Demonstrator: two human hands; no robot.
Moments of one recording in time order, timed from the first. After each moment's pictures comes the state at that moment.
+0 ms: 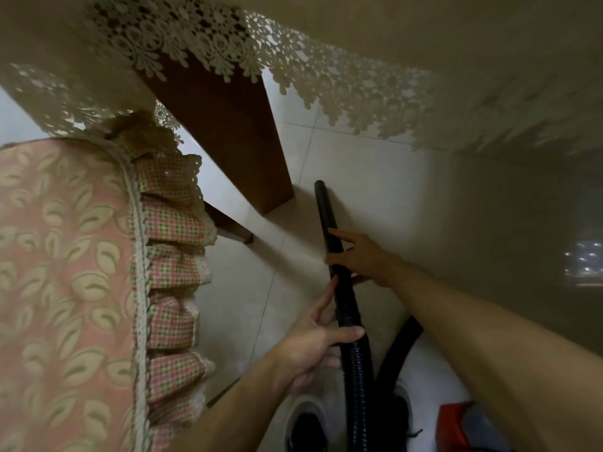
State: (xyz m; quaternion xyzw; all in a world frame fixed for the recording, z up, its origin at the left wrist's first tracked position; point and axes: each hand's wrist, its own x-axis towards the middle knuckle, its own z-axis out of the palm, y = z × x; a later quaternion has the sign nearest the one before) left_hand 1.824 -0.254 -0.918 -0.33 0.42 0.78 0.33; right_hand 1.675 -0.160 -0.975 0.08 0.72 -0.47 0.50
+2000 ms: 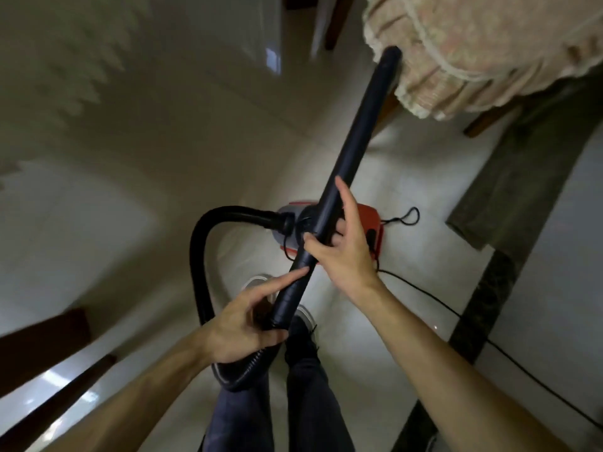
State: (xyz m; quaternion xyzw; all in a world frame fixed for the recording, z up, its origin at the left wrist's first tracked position) left_hand 1.865 -0.046 -0.760 0.33 0.57 0.32 0.68; right_hand 1.986 0.106 -0.770 0.50 0.50 -0.68 -0.17
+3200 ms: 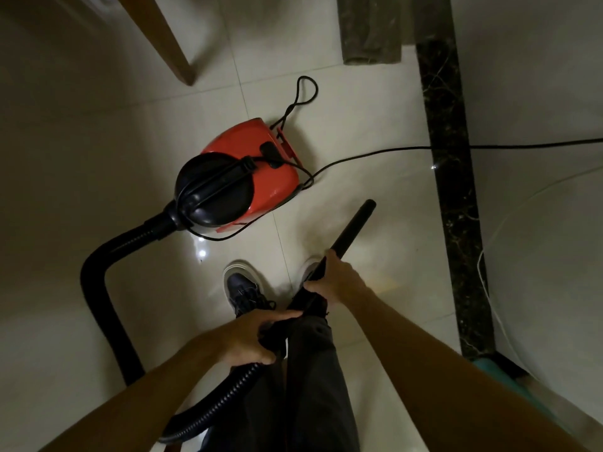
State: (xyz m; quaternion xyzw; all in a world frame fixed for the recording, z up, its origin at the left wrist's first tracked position) left_hand 1.933 -0.044 -0.904 0.40 0.37 -0.23 0.80; right_hand 2.147 -0.027 -0.920 0.74 0.30 -0.59 0.16
